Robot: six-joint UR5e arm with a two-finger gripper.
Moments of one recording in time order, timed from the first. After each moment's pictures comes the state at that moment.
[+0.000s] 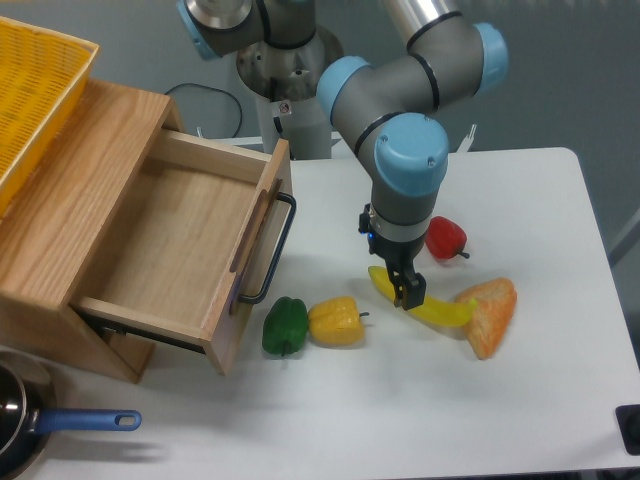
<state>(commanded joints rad) 2.53 -1.94 -1.55 -1.17 1.58 1.85</state>
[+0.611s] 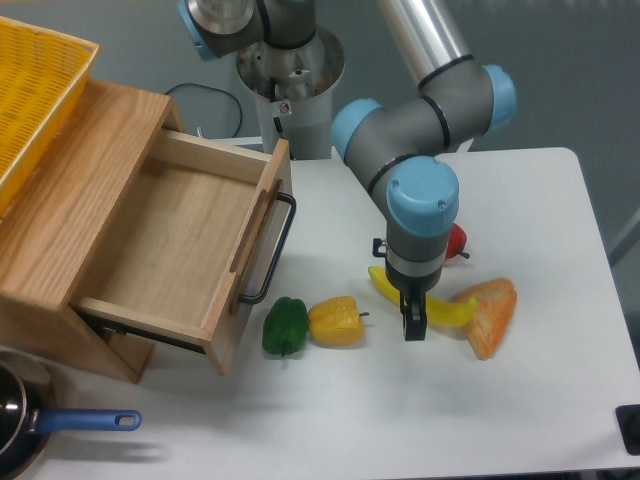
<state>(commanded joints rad) 2.56 -2.07 -1.53 -1.04 1.60 2.14</state>
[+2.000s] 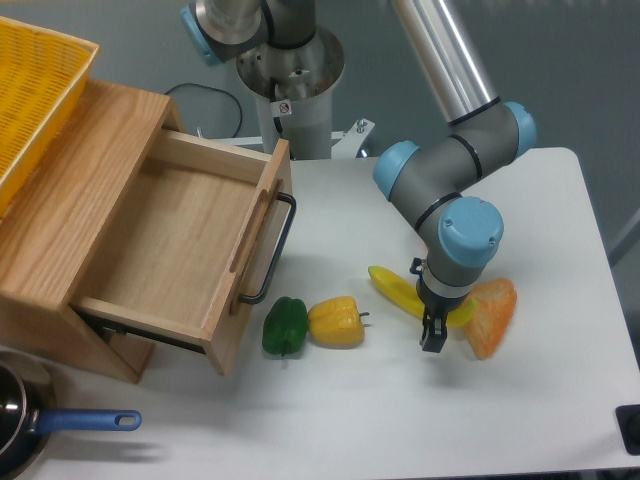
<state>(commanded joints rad) 2.65 -2.13 -1.60 -1.01 1.51 2.30</state>
